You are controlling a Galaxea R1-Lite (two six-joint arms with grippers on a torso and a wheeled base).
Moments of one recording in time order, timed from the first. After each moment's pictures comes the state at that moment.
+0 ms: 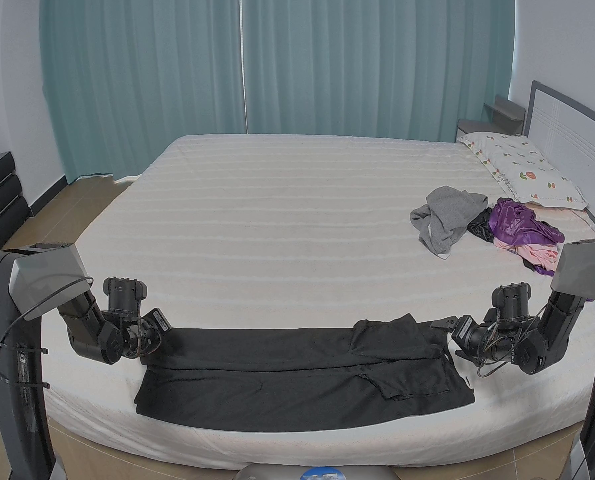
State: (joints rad) left arm -0.03 2.40 -0.86 -0.80 0.08 -0.67; right arm 0.10 2.29 -0.59 -0.98 0.21 0.82
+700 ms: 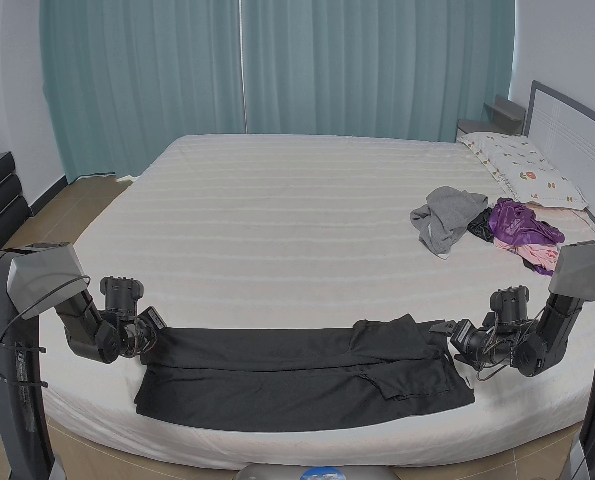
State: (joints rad) left arm -0.01 2.39 -0.85 -0.80 0.12 -0.69; right arm 0.11 2.30 -0.58 -0.98 0.21 0.82
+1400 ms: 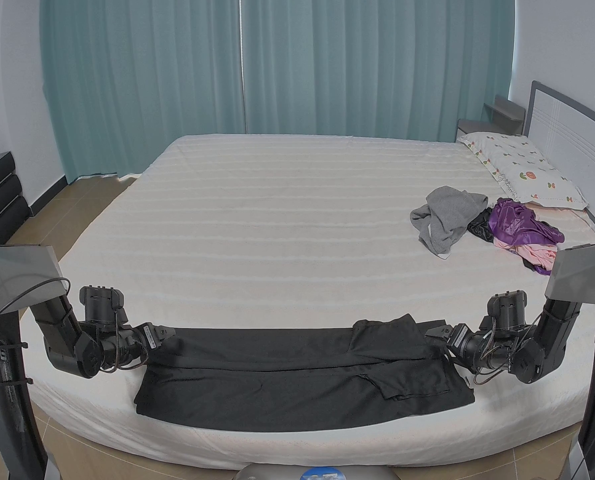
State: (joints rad) left arm 0.02 2.29 -0.63 -0.90 -0.12 -0.43; right arm 0.13 2.31 -0.54 -1.04 0.20 0.81
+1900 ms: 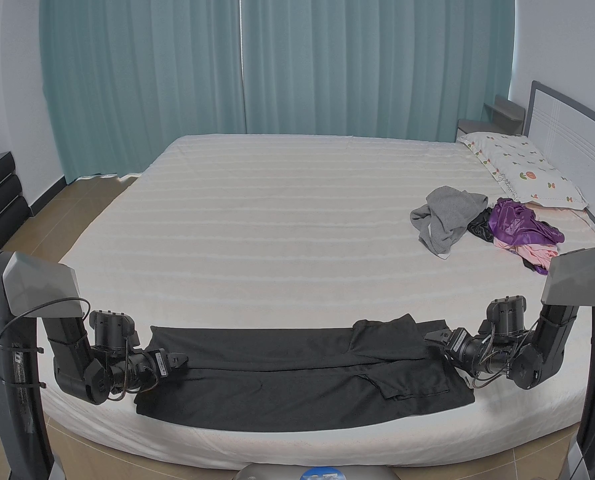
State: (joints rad) left arm -0.04 2.37 -0.49 -1.10 -0.10 -0.34; right arm 0.14 2.34 -0.51 -1.11 0.20 0.81
